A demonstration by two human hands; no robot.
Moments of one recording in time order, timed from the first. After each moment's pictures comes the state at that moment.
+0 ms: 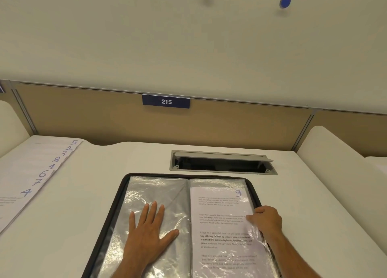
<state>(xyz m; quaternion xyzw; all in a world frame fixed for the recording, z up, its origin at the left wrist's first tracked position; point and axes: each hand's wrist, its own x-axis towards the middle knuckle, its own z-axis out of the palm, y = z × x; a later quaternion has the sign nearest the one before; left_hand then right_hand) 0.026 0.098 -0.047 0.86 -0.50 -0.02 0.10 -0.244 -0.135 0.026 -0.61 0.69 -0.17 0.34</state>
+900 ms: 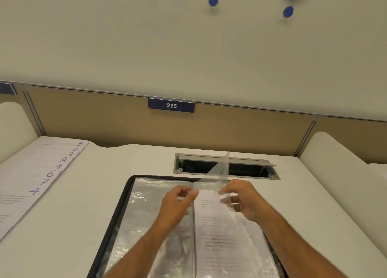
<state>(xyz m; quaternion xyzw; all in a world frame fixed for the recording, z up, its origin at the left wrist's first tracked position) -0.010 0.046 0.077 0.71 -0.30 -0.32 0.55 -0.167 -0.087 0.135 -0.58 0.47 -0.18 0.64</state>
